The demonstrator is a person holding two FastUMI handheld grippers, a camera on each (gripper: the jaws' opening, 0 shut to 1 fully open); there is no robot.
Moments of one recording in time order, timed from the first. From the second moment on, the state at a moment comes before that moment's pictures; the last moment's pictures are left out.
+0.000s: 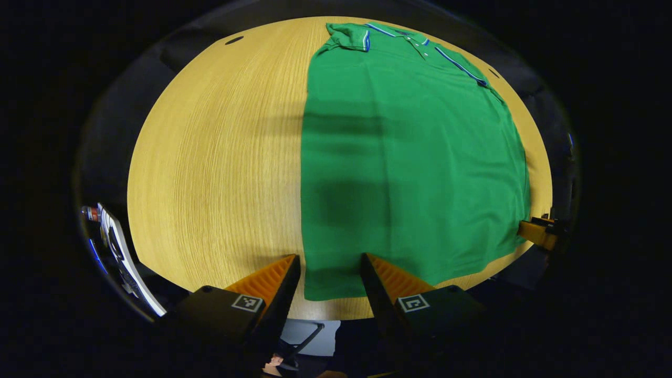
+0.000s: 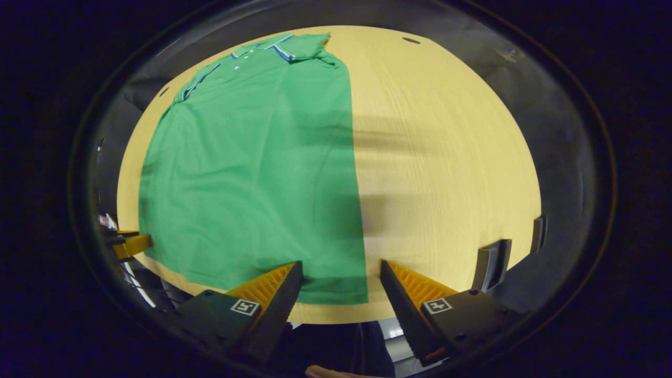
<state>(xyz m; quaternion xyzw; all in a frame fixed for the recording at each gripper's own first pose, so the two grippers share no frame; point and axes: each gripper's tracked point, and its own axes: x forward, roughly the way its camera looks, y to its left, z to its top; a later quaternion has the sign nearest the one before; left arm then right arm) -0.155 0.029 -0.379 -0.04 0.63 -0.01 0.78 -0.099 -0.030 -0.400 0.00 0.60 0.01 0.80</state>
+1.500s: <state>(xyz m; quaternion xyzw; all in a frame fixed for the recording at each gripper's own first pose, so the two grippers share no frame) -0.150 0.013 -0.377 -0.04 0.65 -0.01 0.76 -0.090 -0.028 -0.399 -0.05 0.64 0.05 0.77</state>
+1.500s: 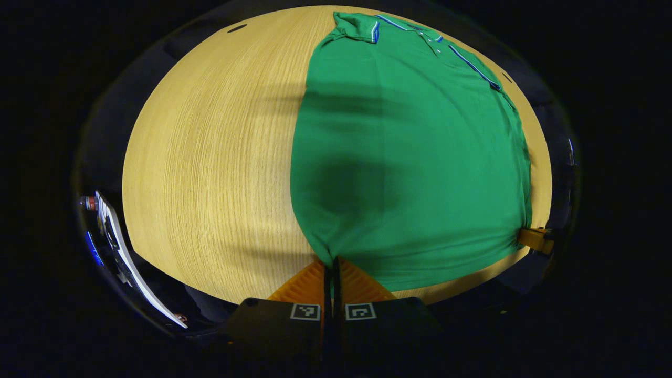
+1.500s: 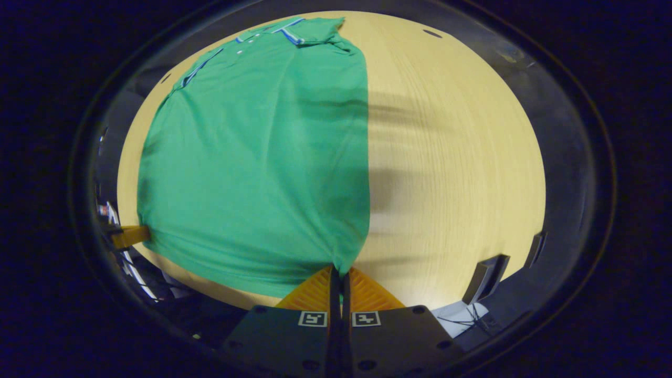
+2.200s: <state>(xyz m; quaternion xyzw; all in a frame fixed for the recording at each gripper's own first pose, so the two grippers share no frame) -0.152 0.015 -0.376 -0.04 0.63 -0.03 0.77 -0.090 -0.027 -0.399 -0.03 0.65 0.04 0.76</state>
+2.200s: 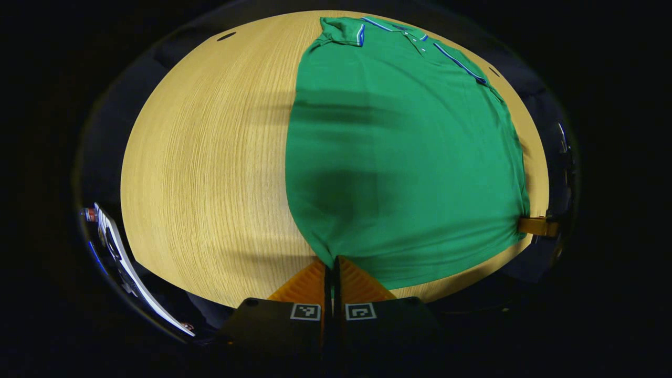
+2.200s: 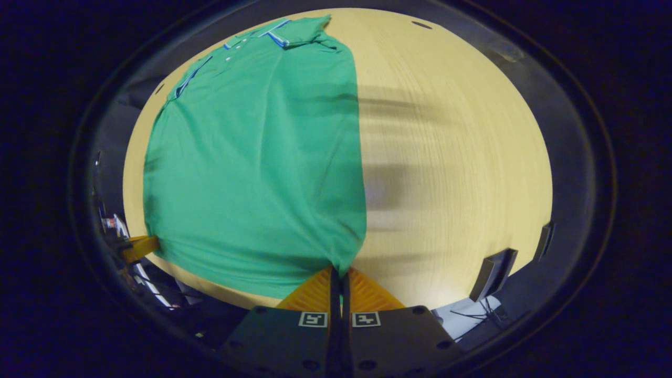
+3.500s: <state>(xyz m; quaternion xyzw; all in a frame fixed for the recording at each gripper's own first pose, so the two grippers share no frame) -0.027 0.037 -0.203 -0.07 0.45 -0.06 0.89 0.020 0.009 -0.189 0.09 0.45 0.10 0.88</state>
